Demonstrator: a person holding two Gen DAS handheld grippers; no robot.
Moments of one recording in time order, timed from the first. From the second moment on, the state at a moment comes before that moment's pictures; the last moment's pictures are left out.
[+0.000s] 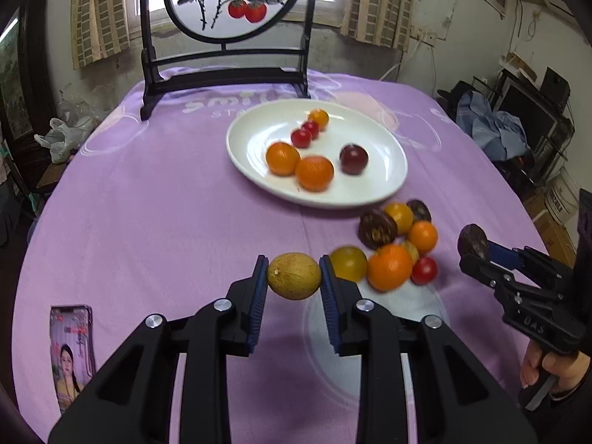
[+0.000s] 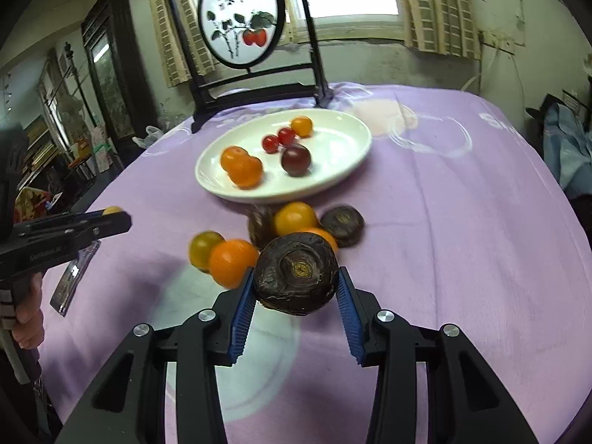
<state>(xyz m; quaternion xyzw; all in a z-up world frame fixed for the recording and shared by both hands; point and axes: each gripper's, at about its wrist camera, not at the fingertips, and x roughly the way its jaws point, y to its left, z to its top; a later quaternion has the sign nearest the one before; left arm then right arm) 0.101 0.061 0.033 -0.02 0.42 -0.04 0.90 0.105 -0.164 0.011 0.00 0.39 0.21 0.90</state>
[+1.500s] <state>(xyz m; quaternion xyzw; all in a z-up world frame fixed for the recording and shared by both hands) 0.215 0.045 0.034 -0.01 0.41 0.05 0.91 0.201 -0.156 0.018 -0.01 0.40 0.18 0.90</state>
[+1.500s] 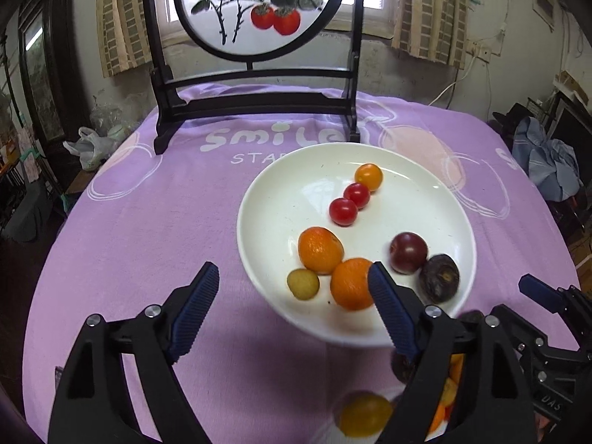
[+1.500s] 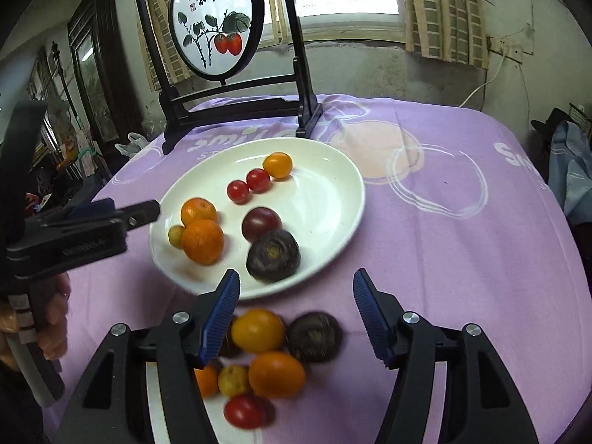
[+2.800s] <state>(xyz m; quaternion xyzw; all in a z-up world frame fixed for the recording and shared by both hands) 0.103 0.041 -0.042 -0.04 0.47 0.00 0.88 0.123 -0.117 -0.042 -0.11 0.45 0.18 0.87</state>
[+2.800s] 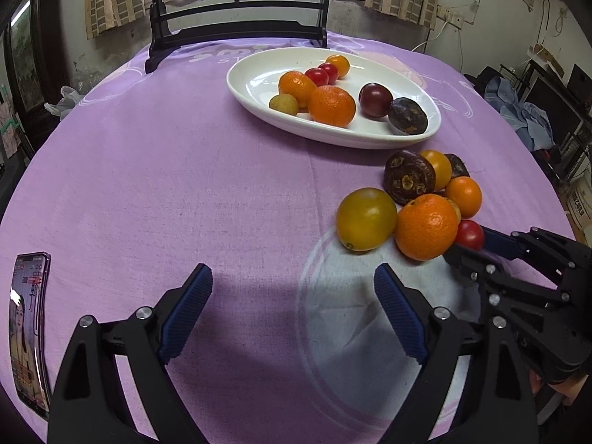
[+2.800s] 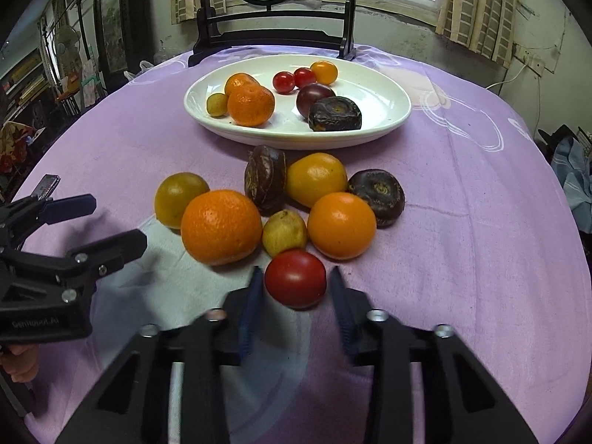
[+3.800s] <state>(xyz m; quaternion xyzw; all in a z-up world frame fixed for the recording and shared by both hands) 0.139 0.001 -0.051 0.05 0.47 0.00 0.88 0.092 -0.159 -0.039 -0.03 0.46 0.21 0.86</state>
